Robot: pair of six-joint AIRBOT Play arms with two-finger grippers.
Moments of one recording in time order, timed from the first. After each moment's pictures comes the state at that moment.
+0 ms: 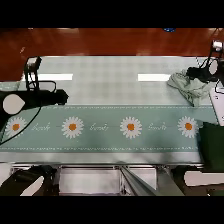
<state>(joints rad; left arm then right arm) -0.23 -0.88 0.77 1.46 -0.84 -1.71 -0.20 -1.59 1.32 -1.78 0.77 1.85</state>
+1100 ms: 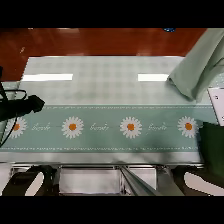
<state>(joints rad) 0.06 -0.66 0.72 1.43 -1.03 -1.70 -0.10 -1.30 1.99 -1.36 1.00 1.45</state>
